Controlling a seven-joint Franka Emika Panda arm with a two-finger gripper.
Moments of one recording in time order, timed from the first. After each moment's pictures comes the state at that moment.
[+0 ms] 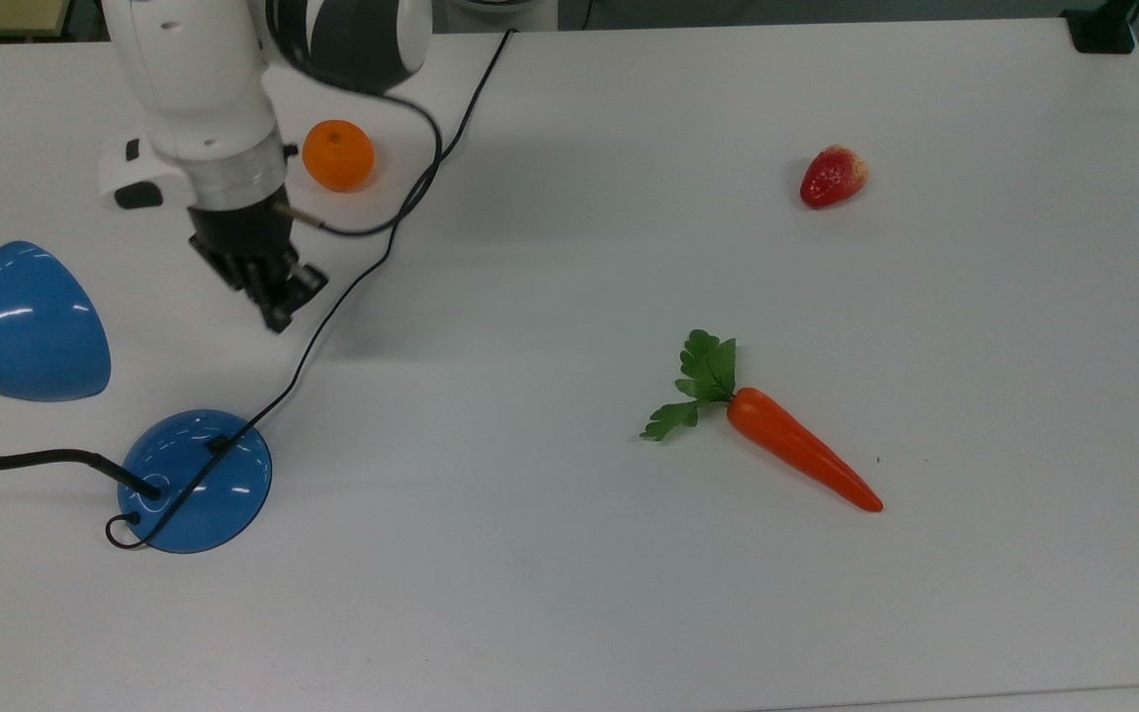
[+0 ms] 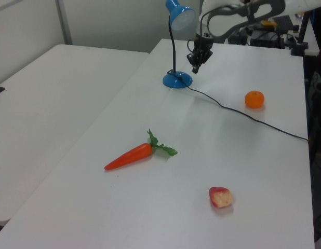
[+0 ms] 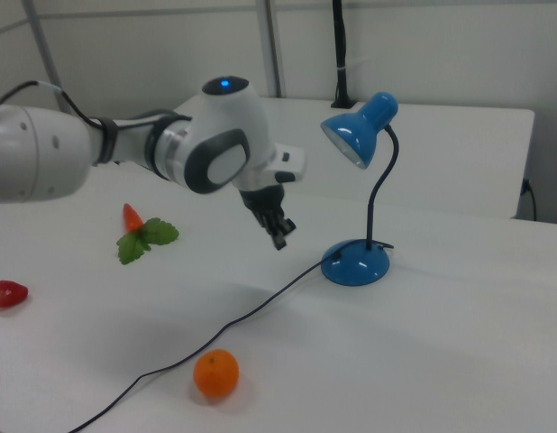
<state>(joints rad) 0.05 0.42 -0.24 -1.60 0.13 2.23 0.20</state>
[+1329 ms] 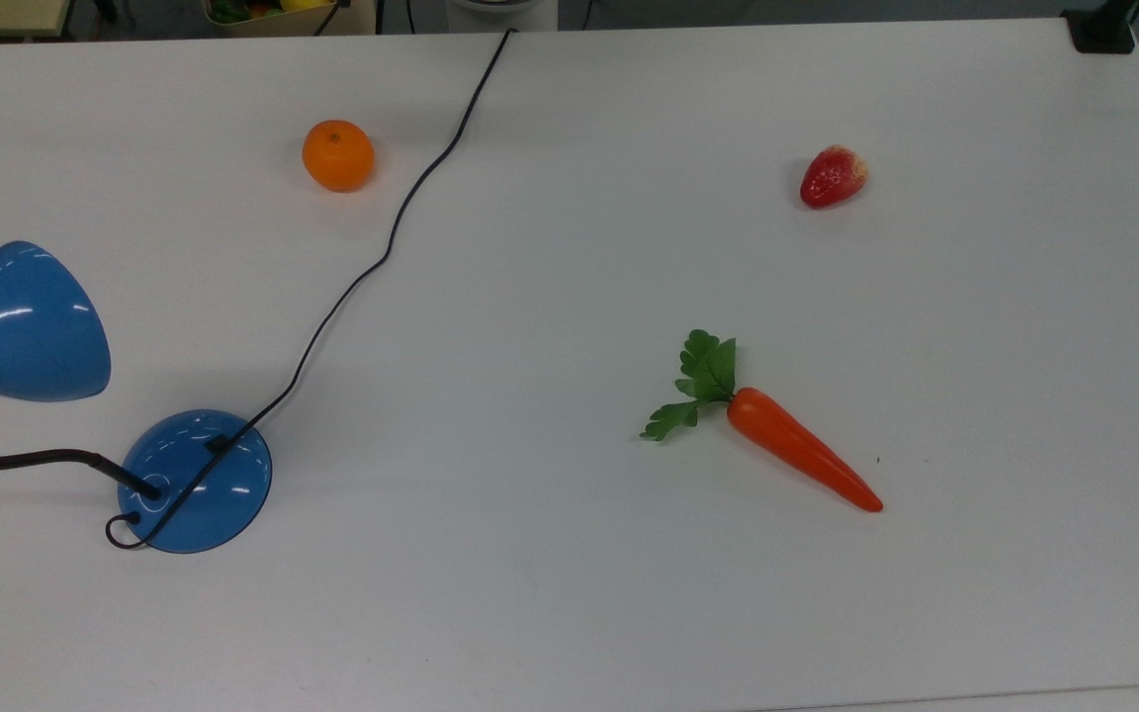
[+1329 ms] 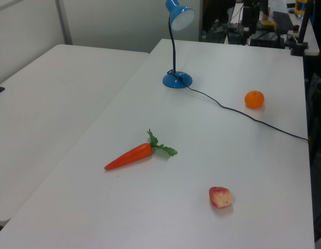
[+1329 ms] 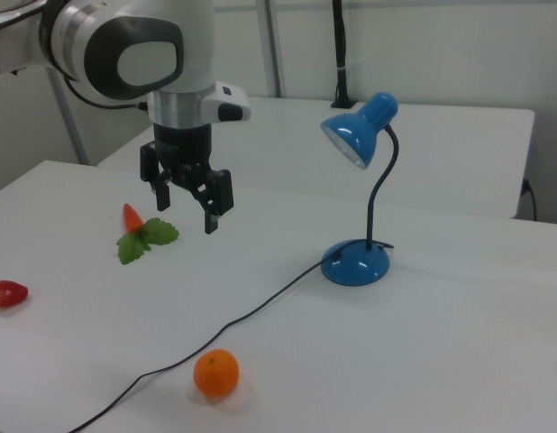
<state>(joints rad) 0.07 -0.01 -0.32 -1.67 0.13 1.55 -0.21</state>
